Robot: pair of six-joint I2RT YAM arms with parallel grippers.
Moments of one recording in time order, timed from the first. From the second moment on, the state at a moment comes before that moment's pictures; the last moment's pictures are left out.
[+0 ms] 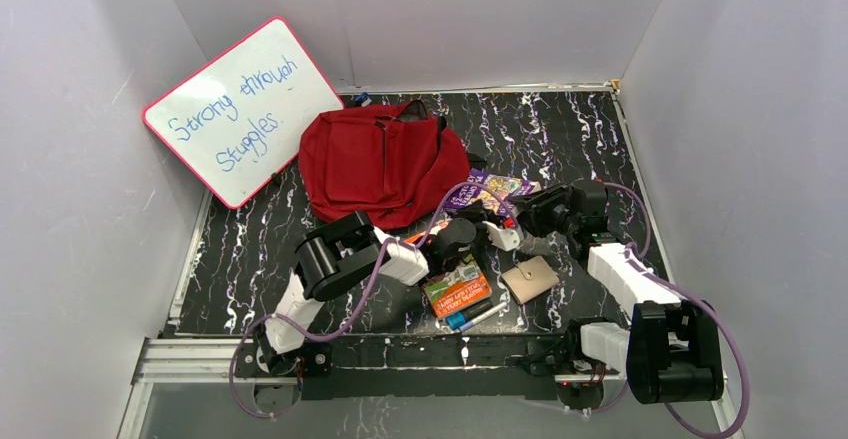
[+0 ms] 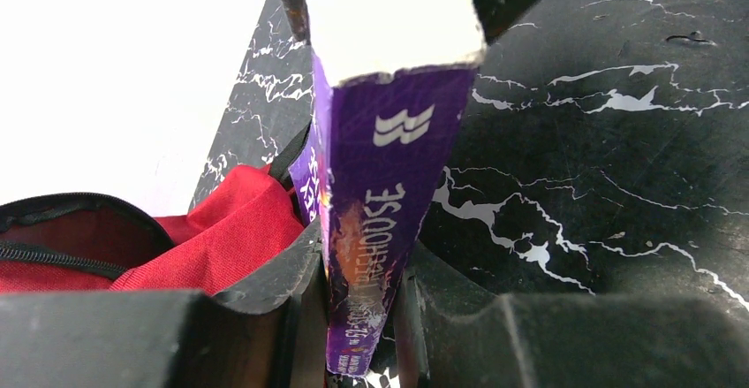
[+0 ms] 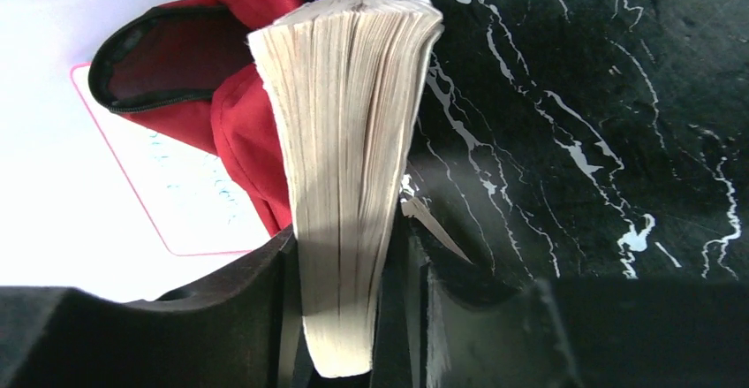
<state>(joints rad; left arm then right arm) -1.10 2.12 1.02 0.89 -0.39 0.79 0.09 1.13 0.46 0.05 -0.35 1.29</state>
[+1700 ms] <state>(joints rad) -0.70 2.16 2.06 -0.71 -0.38 -0.24 0.09 0.88 0.54 -0.23 -0.15 0.87</state>
